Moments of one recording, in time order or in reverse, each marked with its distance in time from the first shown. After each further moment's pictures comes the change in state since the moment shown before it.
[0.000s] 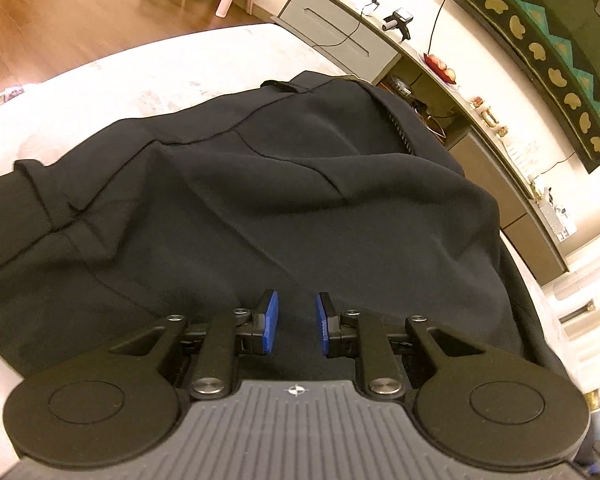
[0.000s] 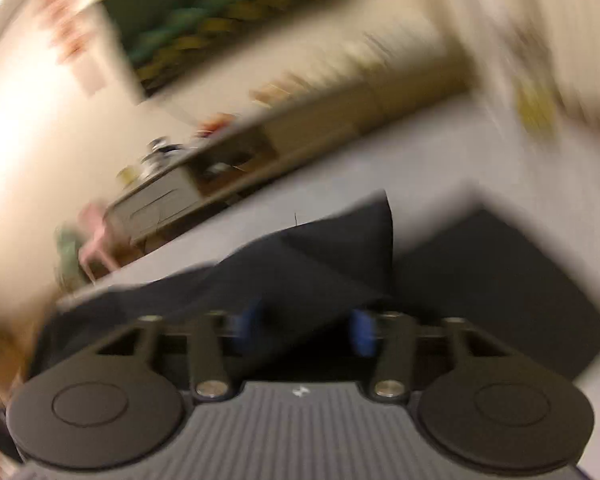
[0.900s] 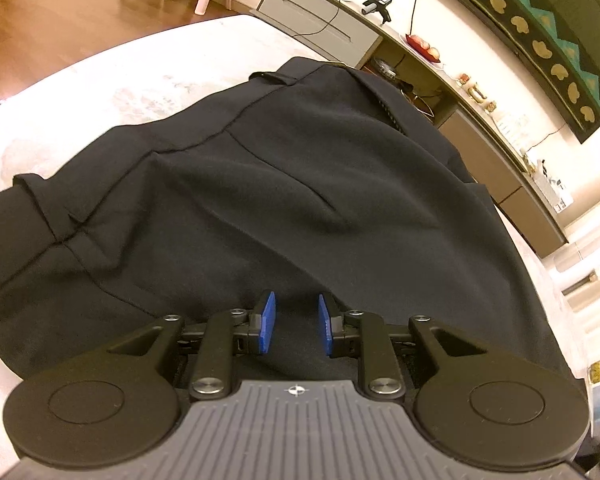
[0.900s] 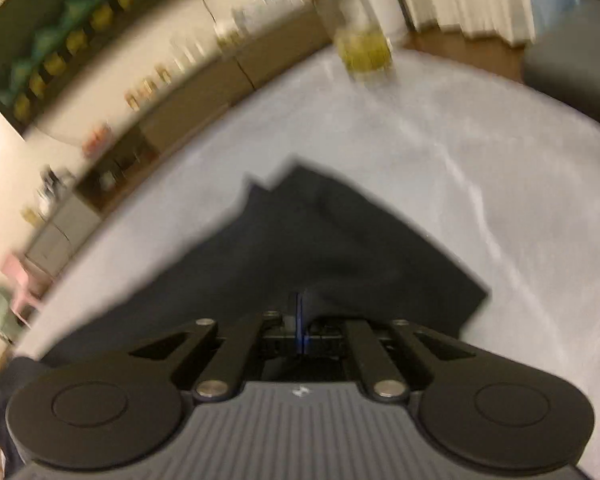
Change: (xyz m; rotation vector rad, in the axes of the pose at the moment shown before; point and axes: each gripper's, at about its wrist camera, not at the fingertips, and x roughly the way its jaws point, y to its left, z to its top) left arm -0.005 -0.003 -0.004 0.073 0.034 -0.024; right arm -0.008 -0.061 0.045 0.051 -0.031 -0.245
